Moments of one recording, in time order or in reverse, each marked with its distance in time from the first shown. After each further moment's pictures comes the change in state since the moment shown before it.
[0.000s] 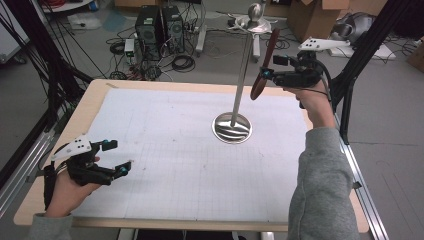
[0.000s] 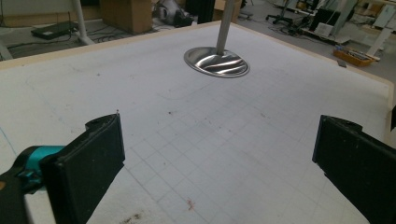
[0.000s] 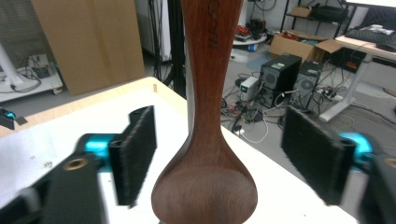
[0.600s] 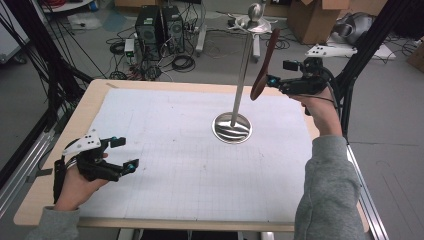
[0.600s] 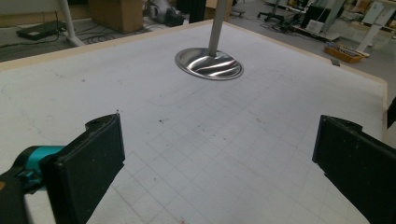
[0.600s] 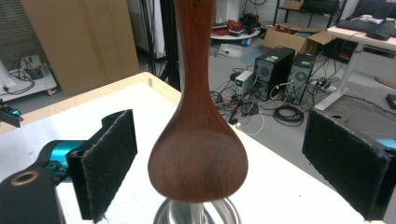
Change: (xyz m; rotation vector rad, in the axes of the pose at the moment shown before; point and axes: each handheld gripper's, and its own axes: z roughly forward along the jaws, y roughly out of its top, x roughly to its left) left arm 0.000 0.006 0.020 0.005 -0.034 0.009; right arm -0.001 -0.015 -0.016 0.014 -0.030 0.031
